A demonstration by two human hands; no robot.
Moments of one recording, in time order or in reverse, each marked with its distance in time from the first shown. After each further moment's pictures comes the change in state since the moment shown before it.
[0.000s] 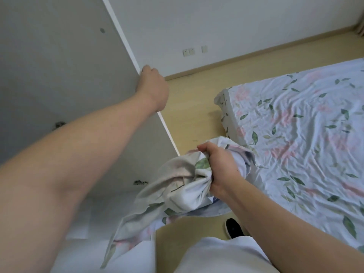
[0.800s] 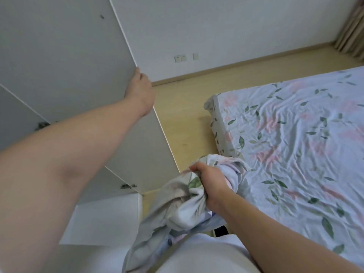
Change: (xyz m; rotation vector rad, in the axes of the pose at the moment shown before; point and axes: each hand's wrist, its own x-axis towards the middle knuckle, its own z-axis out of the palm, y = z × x) left_hand 0.035 0.015 0.033 0.162 0.044 0.001; right_hand -0.025 0.009 -0.030 -0.303 0.197 0.061
